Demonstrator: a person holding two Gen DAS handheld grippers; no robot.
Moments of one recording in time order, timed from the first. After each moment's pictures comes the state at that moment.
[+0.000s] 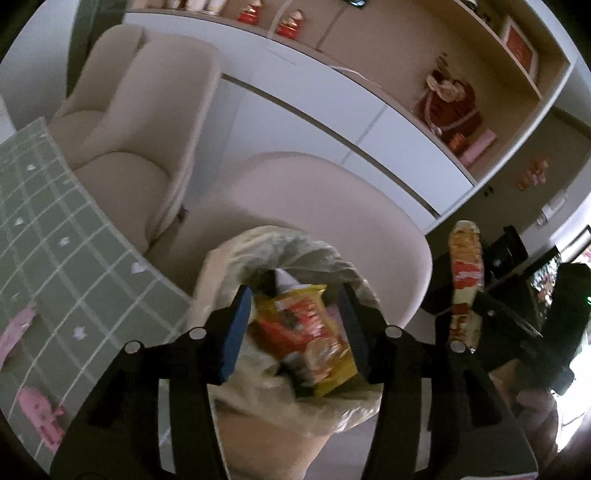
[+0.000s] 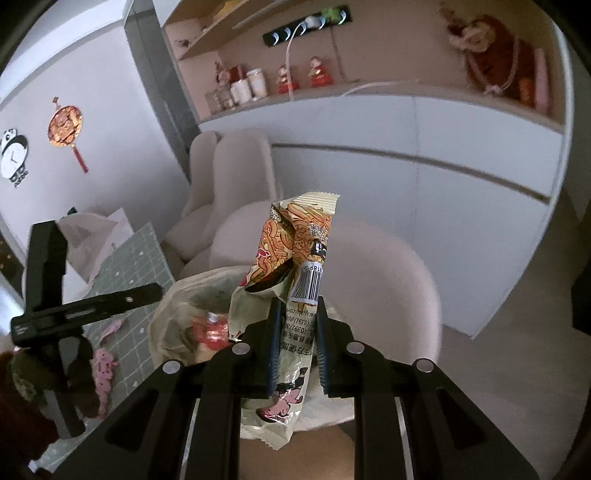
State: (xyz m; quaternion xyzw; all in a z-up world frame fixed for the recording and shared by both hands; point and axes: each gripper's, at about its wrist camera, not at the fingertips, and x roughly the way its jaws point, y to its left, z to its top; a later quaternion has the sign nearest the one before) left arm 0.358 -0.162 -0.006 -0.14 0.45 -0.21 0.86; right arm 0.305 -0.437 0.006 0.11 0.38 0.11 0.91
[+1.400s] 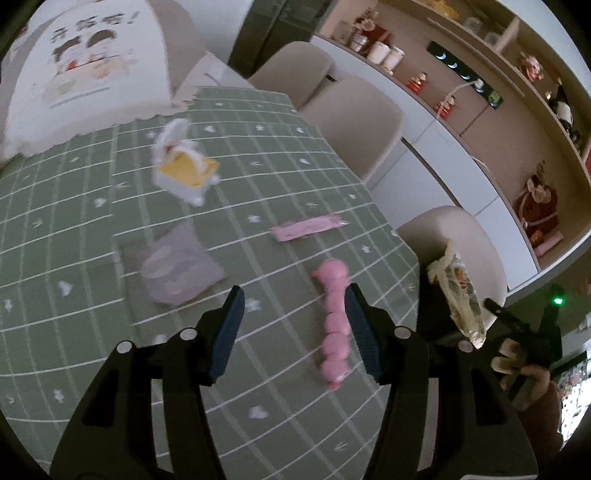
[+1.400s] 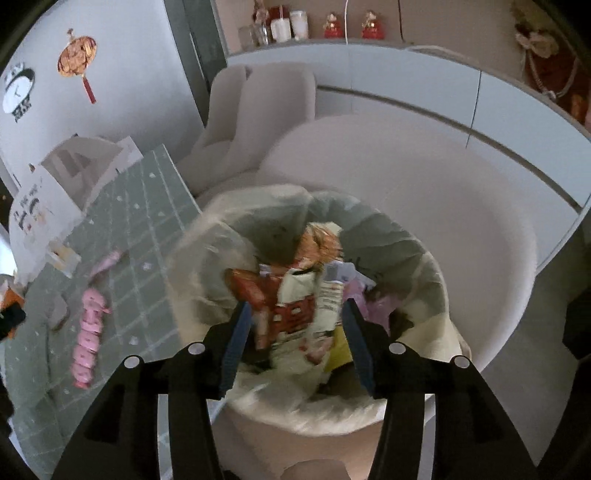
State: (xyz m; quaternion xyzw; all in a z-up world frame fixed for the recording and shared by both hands) left arm 0.159 0.116 -0.016 -0.24 0.42 0.03 0.87; right arm 0.301 -0.311 -0.035 0.04 0.44 0.12 0.89
